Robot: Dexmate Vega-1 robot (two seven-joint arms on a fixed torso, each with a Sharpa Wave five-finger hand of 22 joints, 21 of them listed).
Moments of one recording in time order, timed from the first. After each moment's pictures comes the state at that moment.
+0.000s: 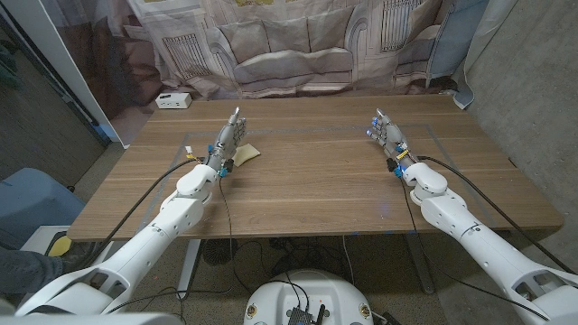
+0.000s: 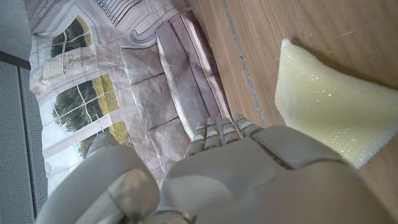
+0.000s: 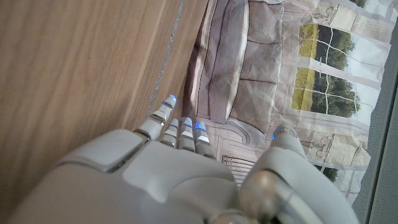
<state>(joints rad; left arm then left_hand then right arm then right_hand) 0.83 0.51 0.39 -1.28 -0.62 -0.30 -0.03 0.30 0.00 0.04 0.07 0.22 0.08 0.12 0.19 0.17 0.06 0.08 0.20 0.21 -0.01 0.09 0.19 0.17 -0.05 0.07 0.18 0.17 -0.86 -0.55 -0.38 -1.37 0.61 0.24 -0.01 0.27 0.02 0.19 -0.11 0.18 0.09 0.11 0.18 0.18 0.08 0.11 0.18 0.18 -0.02 0.07 0.19 0.23 0.26 -0.03 0.19 0.17</state>
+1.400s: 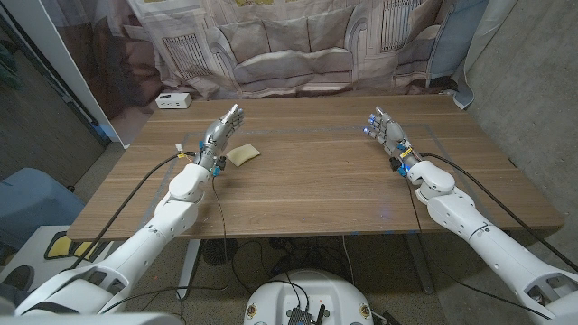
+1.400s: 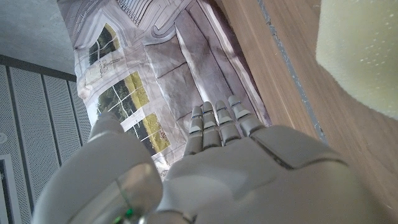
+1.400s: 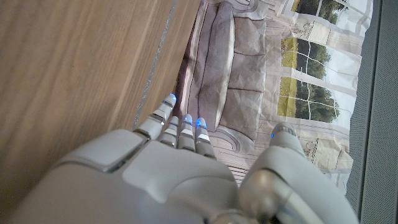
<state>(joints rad) 0.81 0.51 0.37 -1.19 -0.54 -0.53 -0.06 0.46 0.03 0.08 -0.03 0.20 0.30 0.11 0.22 0.18 0.28 0.07 0.26 0.20 0.23 0.06 0.22 0.17 0.18 0.09 0.24 0.17 -0.87 -0.58 -0.36 -1.38 0.67 0.26 0.11 0.28 0.03 0.20 -0.12 0.18 0.13 0.10 0.20 0.18 0.12 0.12 0.20 0.18 0.01 0.07 0.21 0.22 0.28 -0.03 0.19 0.17</state>
